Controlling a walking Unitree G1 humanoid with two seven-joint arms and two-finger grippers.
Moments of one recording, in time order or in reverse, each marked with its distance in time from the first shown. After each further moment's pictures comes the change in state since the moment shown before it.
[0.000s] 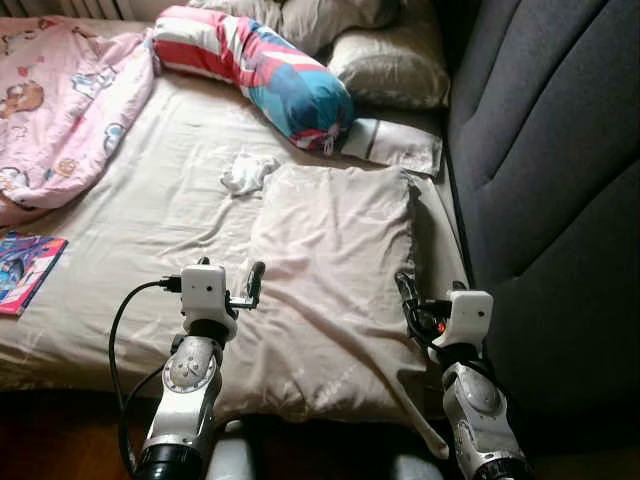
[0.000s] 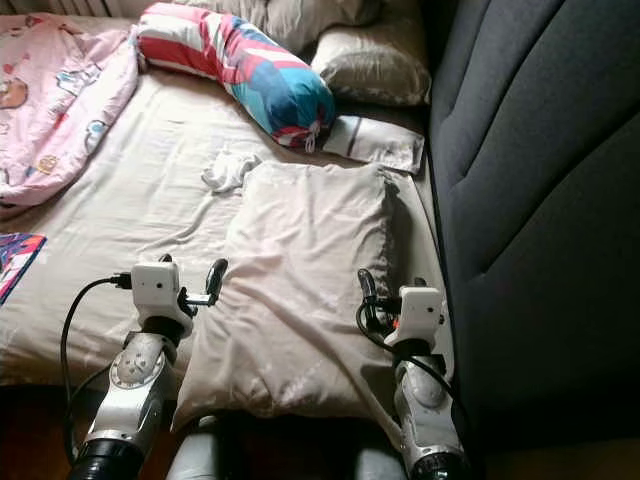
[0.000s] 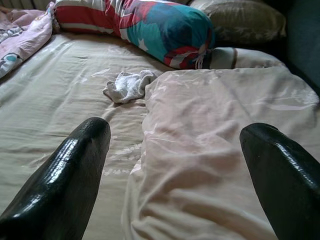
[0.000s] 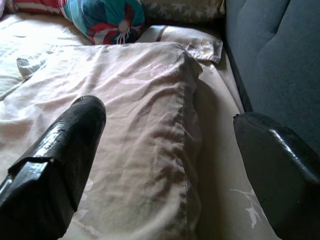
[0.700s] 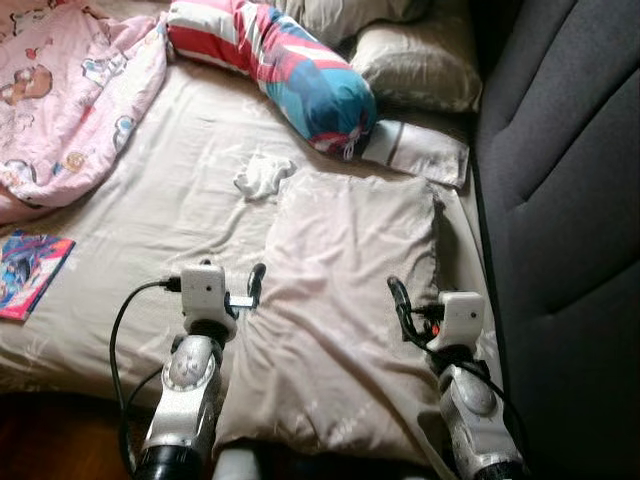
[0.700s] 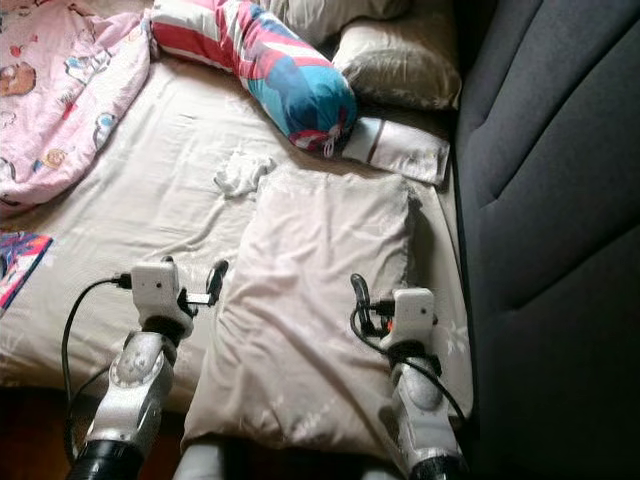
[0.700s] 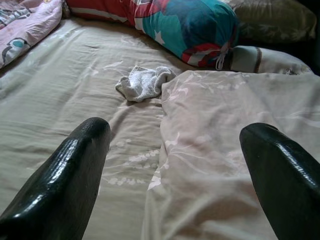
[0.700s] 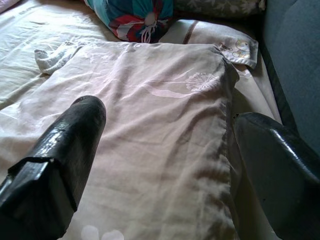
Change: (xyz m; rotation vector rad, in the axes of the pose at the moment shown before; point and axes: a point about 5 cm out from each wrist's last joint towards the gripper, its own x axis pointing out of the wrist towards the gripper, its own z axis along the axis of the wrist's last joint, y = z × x) left arm 0.001 0.001 0.000 -0.022 0.011 -0.009; right arm 0.000 0.005 -0.002 -0.009 0.015 0.030
